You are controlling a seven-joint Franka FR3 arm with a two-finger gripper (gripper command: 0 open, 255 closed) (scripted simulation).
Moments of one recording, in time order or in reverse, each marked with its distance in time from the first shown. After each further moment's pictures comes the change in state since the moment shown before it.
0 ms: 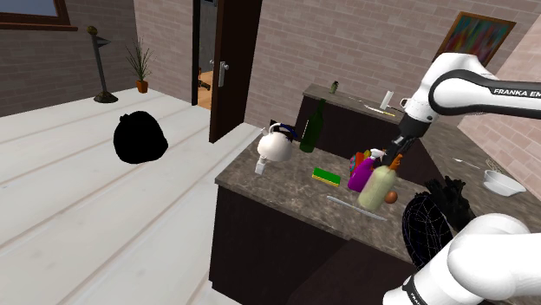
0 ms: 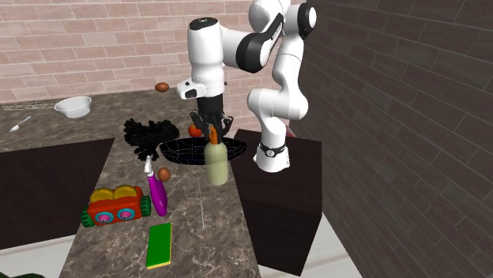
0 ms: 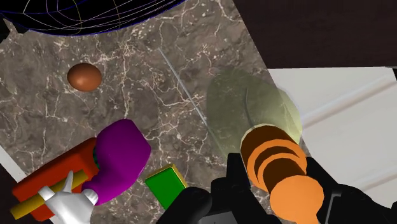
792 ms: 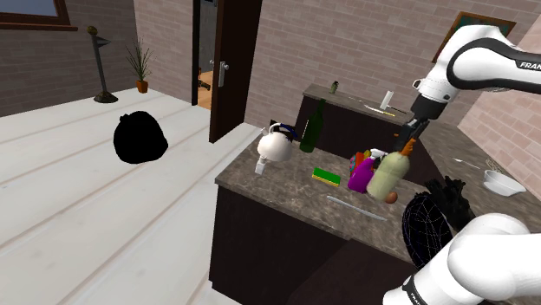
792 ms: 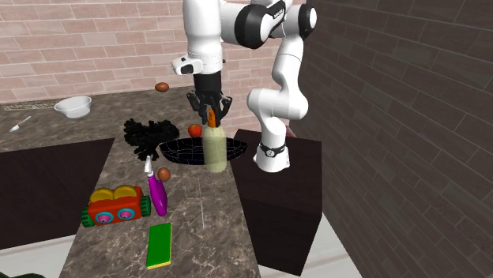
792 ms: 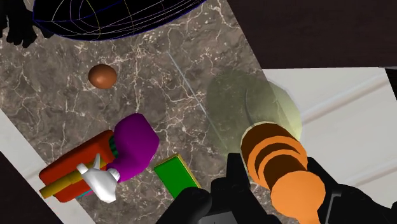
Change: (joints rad) arm 0.006 -0.010 0.022 0.151 0.020 -0.160 -0.016
